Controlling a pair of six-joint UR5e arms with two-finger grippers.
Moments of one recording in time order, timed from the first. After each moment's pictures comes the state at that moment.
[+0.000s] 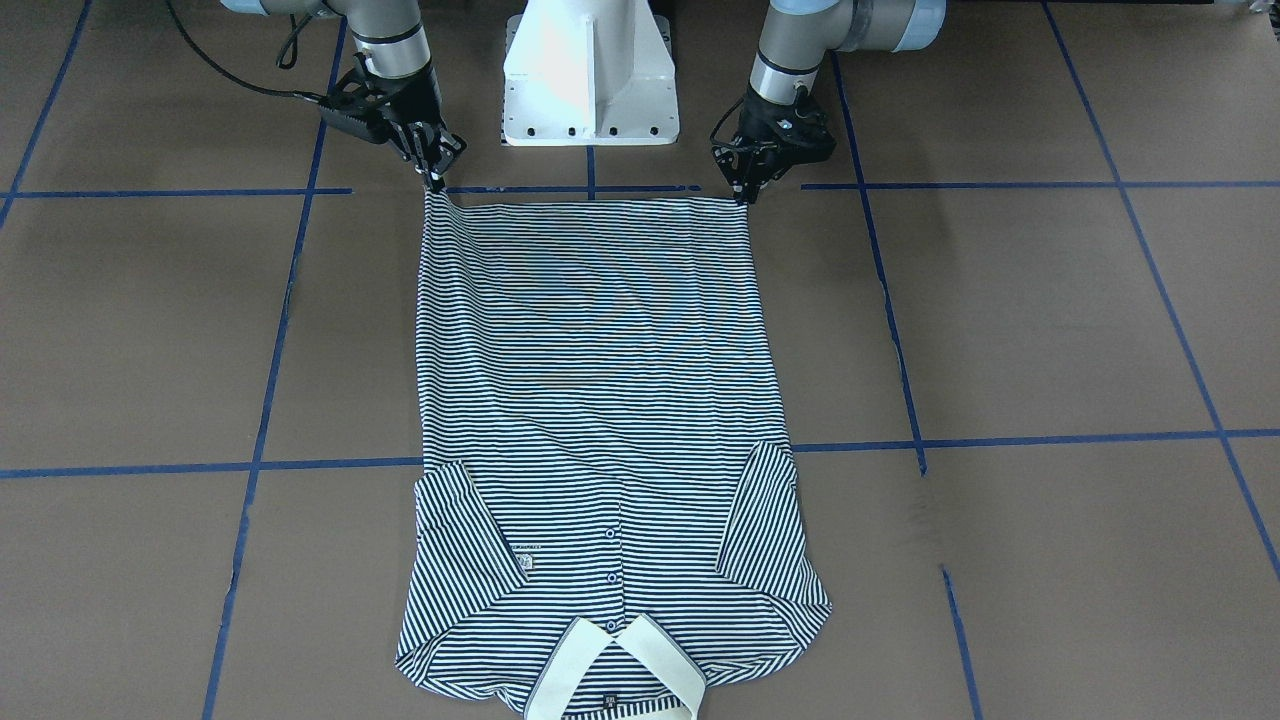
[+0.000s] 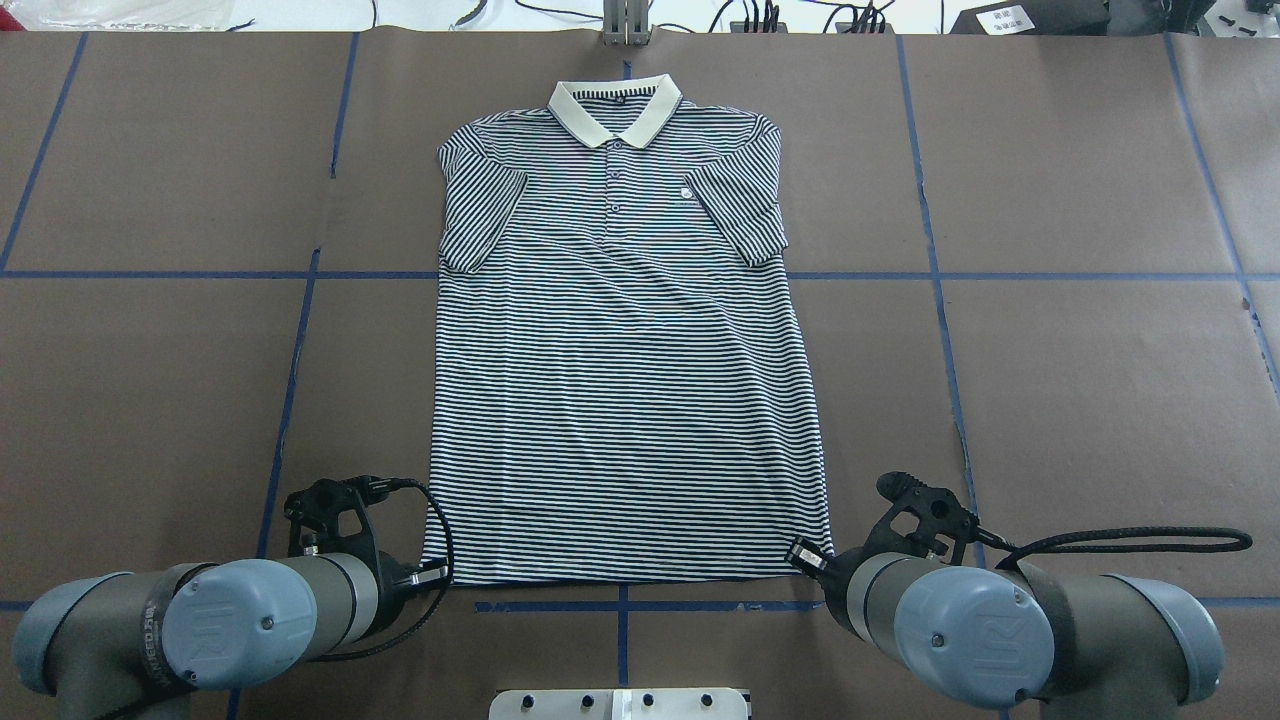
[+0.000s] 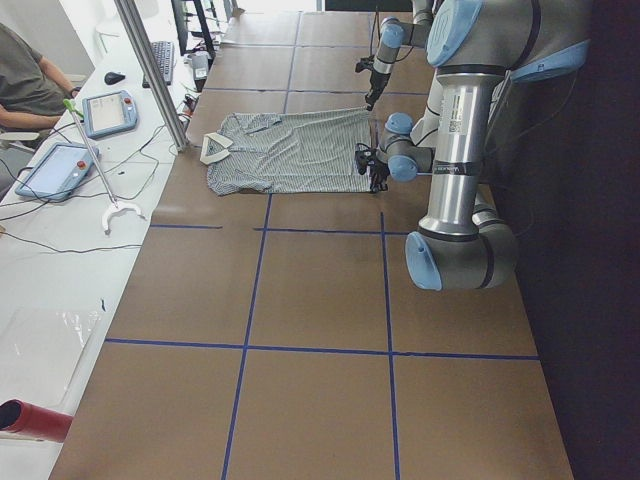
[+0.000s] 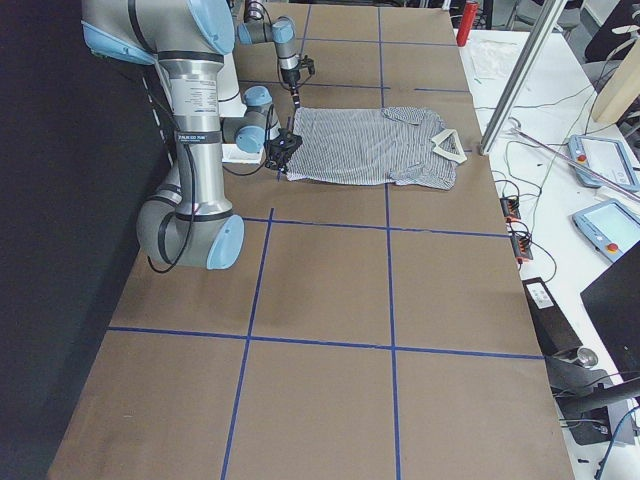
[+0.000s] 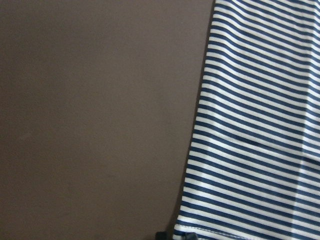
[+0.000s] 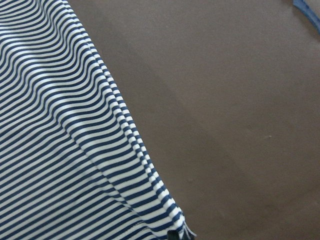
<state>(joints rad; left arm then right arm) -0.16 -1.73 -2.02 -1.86 -1.53 -1.69 0.13 -1.43 2.13 -1.46 1.48 2.04</state>
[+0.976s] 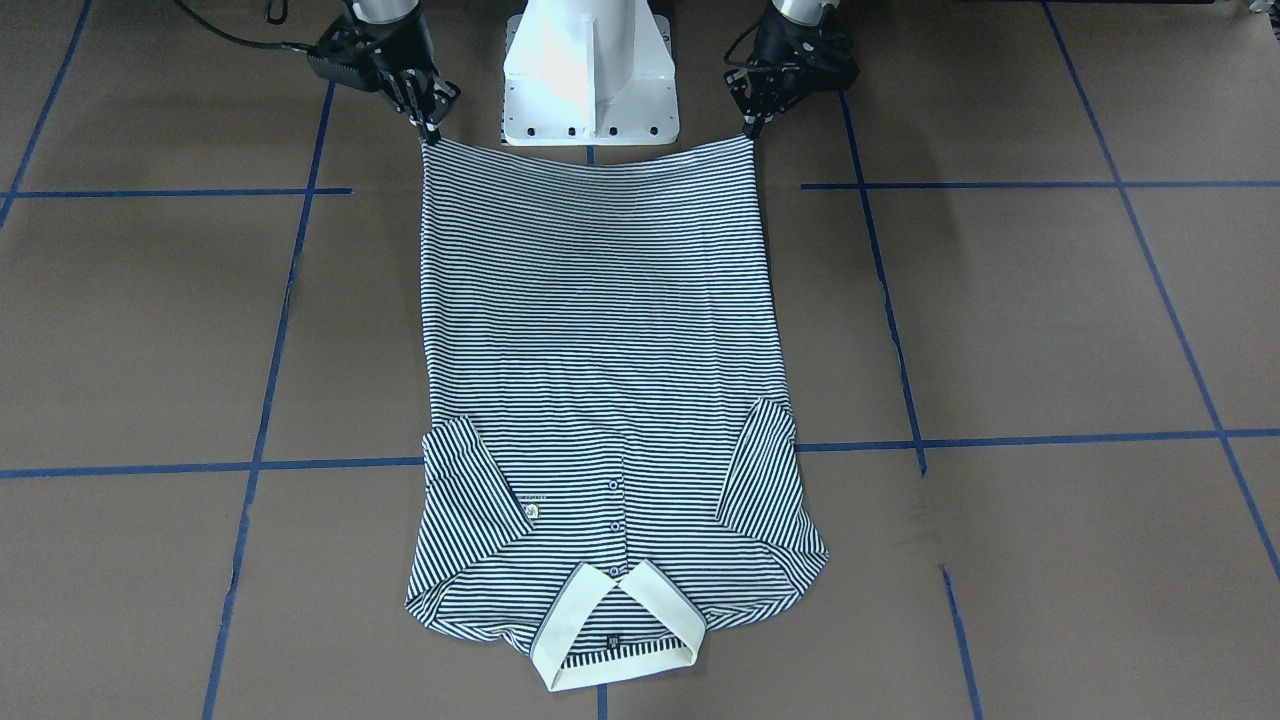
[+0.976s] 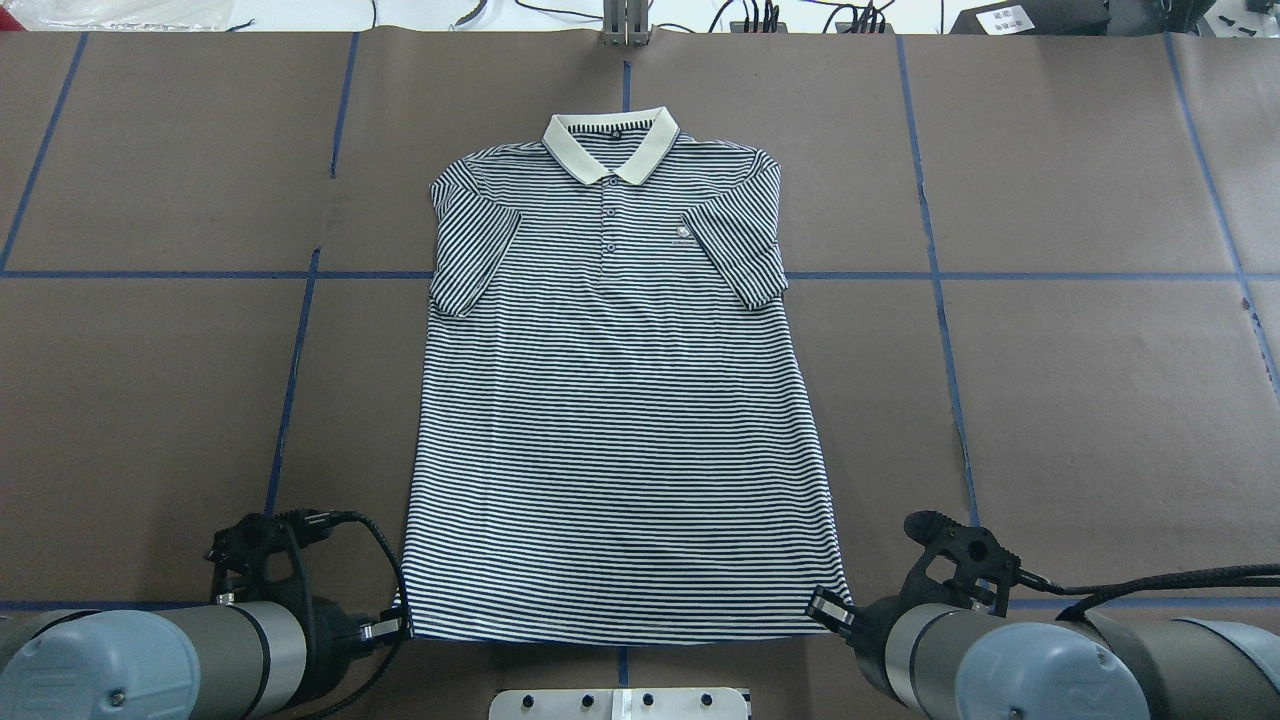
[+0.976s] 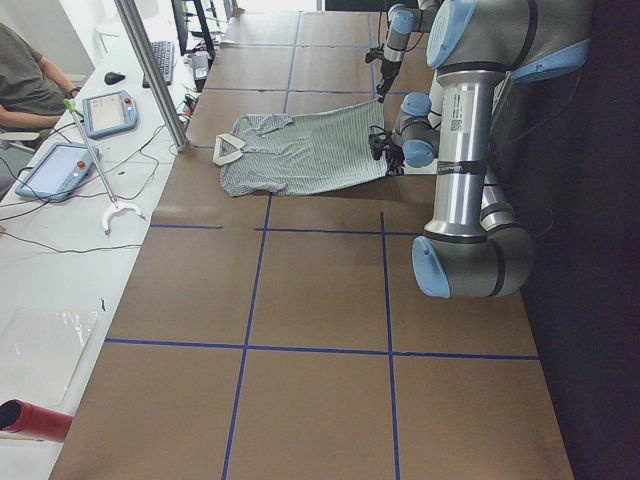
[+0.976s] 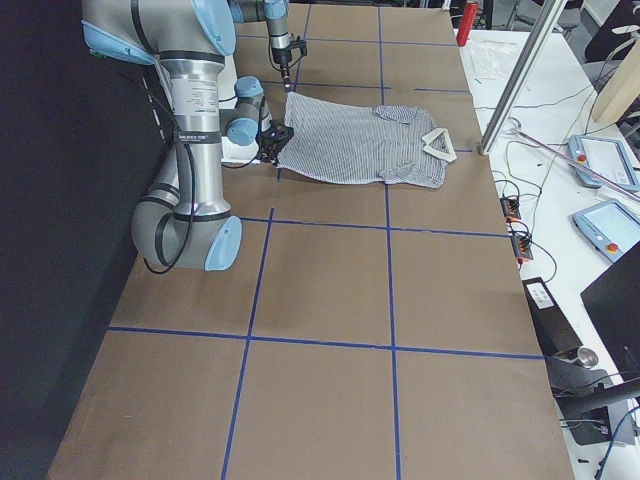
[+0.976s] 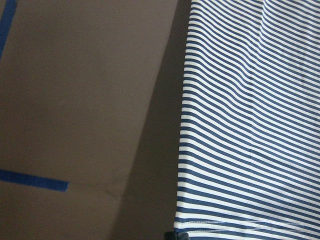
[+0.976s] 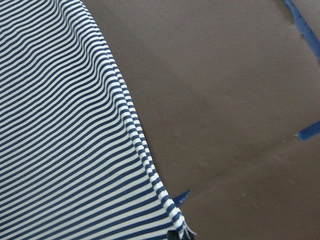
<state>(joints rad) -0.08 -1.62 -2.28 -1.79 -1.54 -1.77 0.04 -1.50 2.32 -1.57 1.48 2.05</state>
